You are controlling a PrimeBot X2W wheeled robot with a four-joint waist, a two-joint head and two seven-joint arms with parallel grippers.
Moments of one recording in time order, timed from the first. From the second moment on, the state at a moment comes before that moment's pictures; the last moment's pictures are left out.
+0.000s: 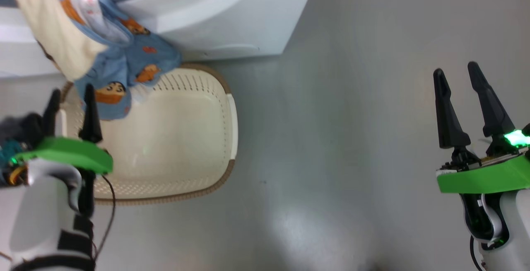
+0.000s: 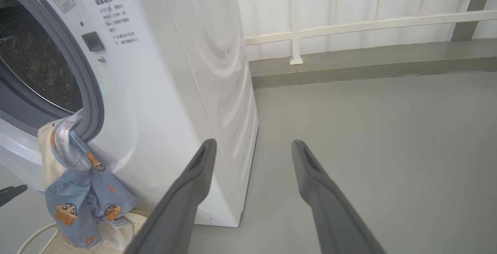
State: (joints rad) left arm -0.68 0.13 0.15 0.81 -0.18 -0.13 -0.26; right arm -0.27 -0.25 0.08 0.01 0.45 0.13 -0.25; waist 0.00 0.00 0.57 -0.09
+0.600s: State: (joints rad) left arm -0.94 0.21 0.02 0.96 -0.25 -0.13 -0.26; right arm -0.33 -0.24 0.11 -0.02 0.45 0.13 -0.25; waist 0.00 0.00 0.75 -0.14
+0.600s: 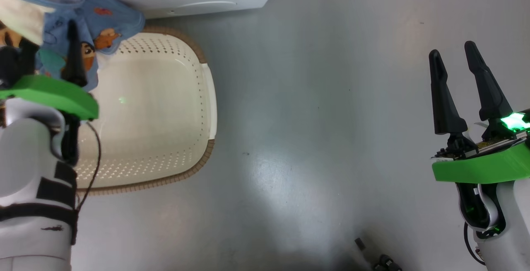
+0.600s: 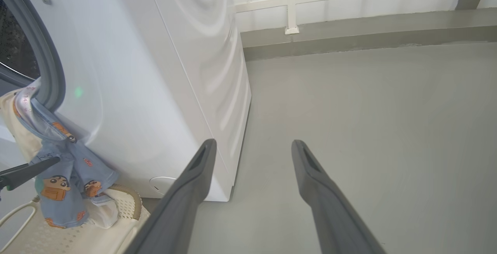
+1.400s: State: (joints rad) left arm -1.01 0.30 -0.16 0.90 -0.45 -0.13 -0.26; right arm -0.35 -0.22 0.12 -0.02 0.45 0.13 -0.25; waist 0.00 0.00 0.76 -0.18
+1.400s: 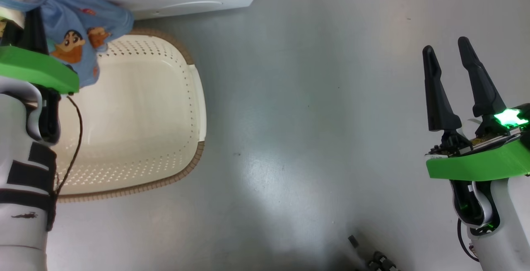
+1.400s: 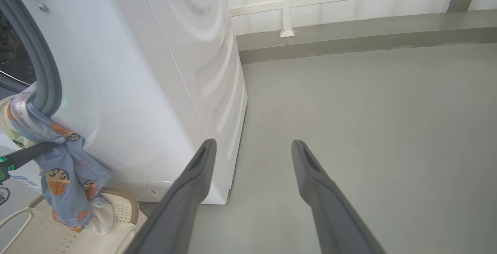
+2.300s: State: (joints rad) left arm -0.91 0.25 0.05 0.55 -0.29 -0.13 -0.26; right arm -0.34 -0.19 0.10 0.00 0.45 0.13 -0.25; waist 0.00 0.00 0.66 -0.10
